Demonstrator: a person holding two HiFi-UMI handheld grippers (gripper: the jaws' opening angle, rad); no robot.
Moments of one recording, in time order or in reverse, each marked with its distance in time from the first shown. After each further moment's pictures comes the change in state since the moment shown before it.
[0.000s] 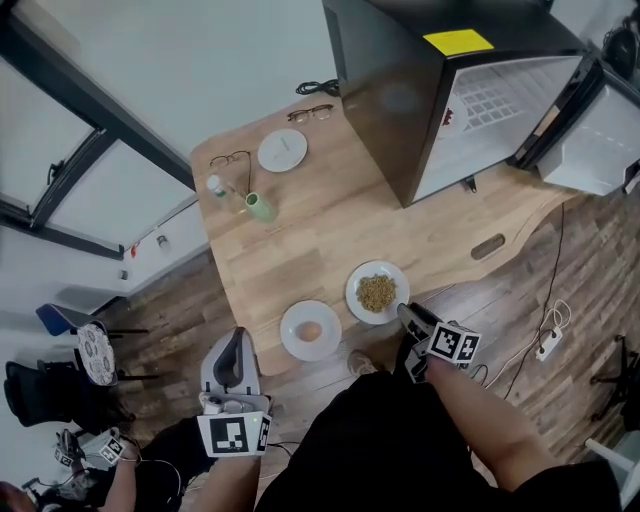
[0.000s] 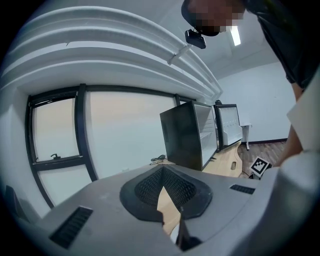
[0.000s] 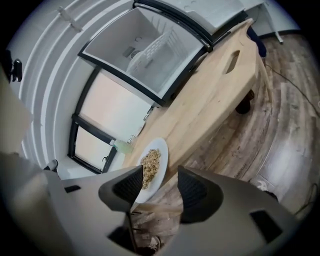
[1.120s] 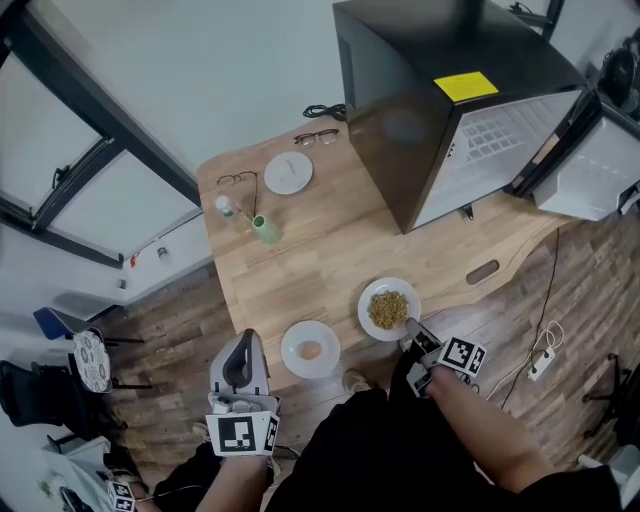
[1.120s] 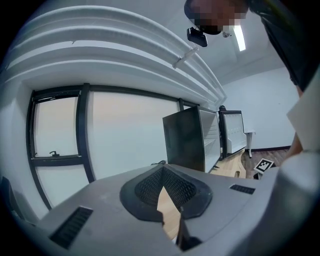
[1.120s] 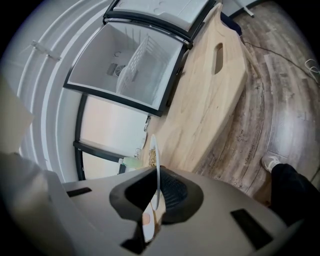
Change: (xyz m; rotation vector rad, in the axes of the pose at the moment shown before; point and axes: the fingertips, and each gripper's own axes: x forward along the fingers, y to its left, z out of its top) left arm 0.023 0.004 0.017 -0.057 -0.049 0.012; right arm -0.014 0.021 0.032 0.259 -0.050 0.077
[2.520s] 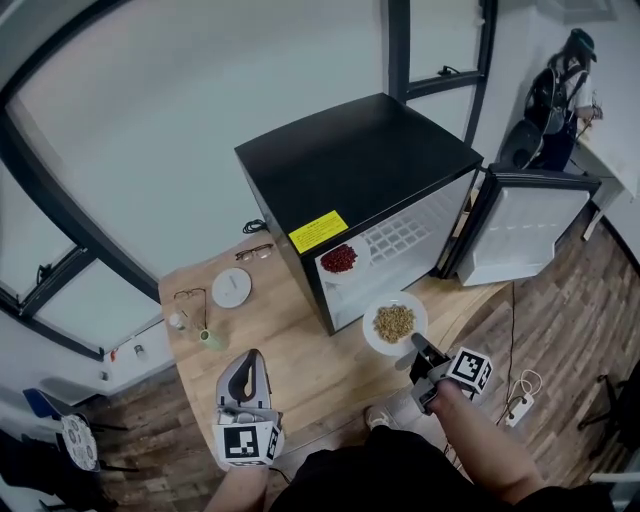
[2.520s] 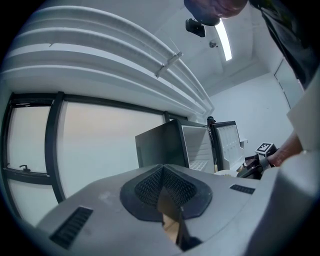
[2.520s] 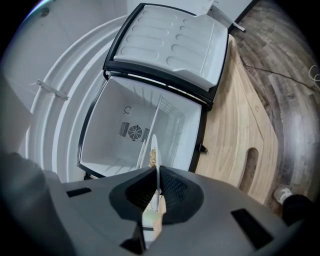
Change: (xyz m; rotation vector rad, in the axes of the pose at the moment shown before) left arm 0.153 -0.126 0.113 0.051 -0.179 -0.115; right arm -0.092 0.053 0.263 0.034 -0.286 0.107
